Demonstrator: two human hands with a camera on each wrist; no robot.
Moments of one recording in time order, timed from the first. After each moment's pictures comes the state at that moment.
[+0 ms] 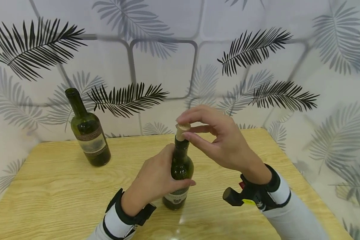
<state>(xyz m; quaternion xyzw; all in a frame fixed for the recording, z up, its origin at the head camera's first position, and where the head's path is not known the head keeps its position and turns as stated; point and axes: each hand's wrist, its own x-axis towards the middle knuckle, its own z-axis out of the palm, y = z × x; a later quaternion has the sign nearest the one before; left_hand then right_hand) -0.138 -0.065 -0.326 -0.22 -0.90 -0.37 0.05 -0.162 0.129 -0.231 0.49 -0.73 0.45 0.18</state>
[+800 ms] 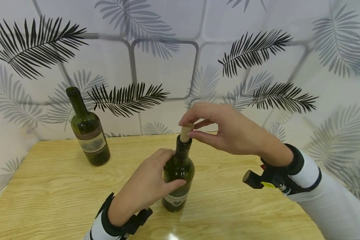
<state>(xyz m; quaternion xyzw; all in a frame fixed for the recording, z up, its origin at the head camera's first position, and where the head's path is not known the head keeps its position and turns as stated) -0.116 -0.081 -0.301 -0.21 -0.89 -0.39 0.00 -0.176 0.144 -0.188 0.54 -0.80 0.26 0.09</state>
